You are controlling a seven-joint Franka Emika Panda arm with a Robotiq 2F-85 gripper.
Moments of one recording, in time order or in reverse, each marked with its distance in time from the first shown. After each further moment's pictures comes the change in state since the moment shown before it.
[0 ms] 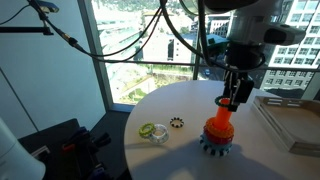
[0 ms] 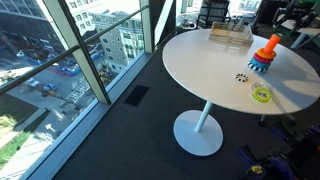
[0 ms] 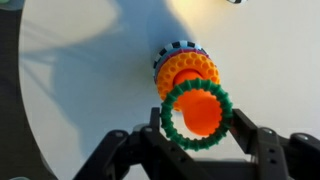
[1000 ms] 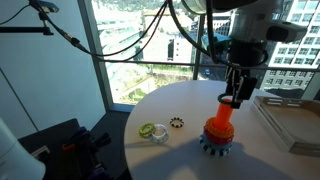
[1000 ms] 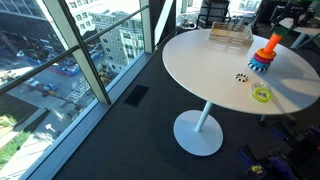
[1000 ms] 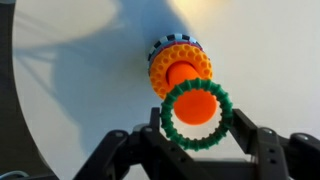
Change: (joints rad) arm 0.000 0.018 0.007 0.036 0.000 0.000 0.000
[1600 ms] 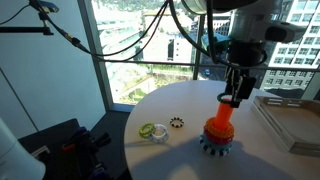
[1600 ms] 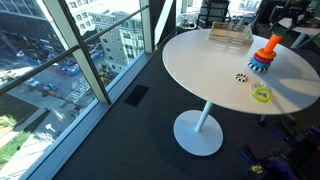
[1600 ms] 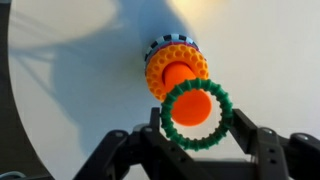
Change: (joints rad) arm 0.000 0.005 0.006 0.006 0.005 0.000 0.000
